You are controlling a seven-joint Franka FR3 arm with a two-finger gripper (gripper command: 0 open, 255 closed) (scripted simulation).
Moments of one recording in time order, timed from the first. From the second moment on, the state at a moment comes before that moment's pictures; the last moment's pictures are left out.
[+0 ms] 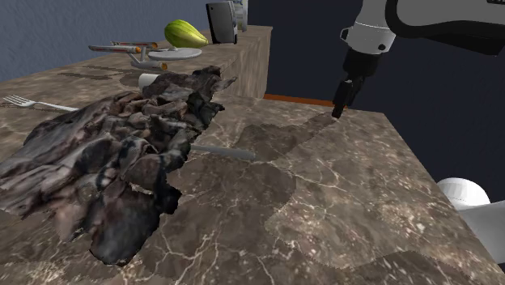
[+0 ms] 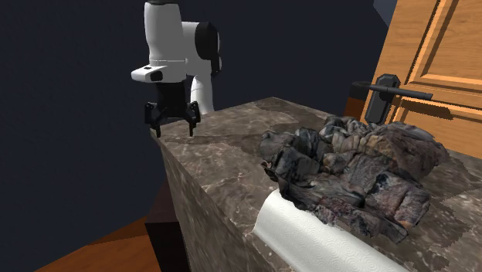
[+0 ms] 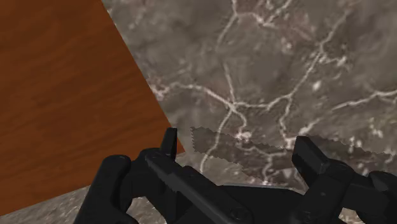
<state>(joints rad) 0.01 -0.79 -0.03 -2.28 -0.06 1.57 -0.15</state>
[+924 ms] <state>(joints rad) 0.13 -0.50 0.16 -1.99 0.05 1.50 -0.06</state>
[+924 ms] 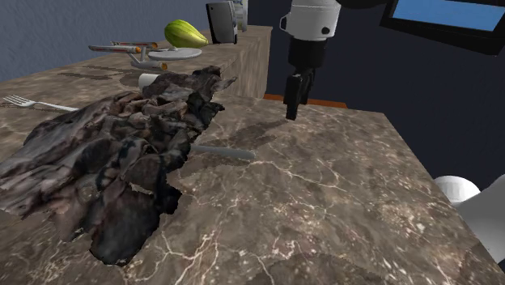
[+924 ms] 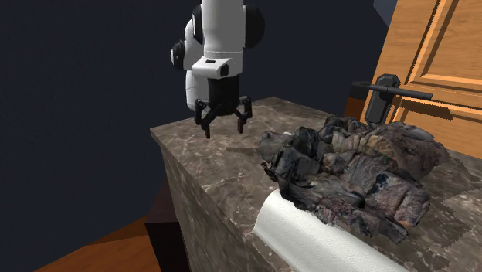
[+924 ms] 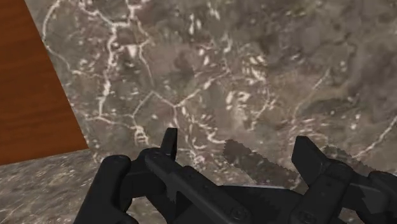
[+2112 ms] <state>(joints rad) 0.30 0.02 0.43 -1.38 0.03 1.30 0.11</state>
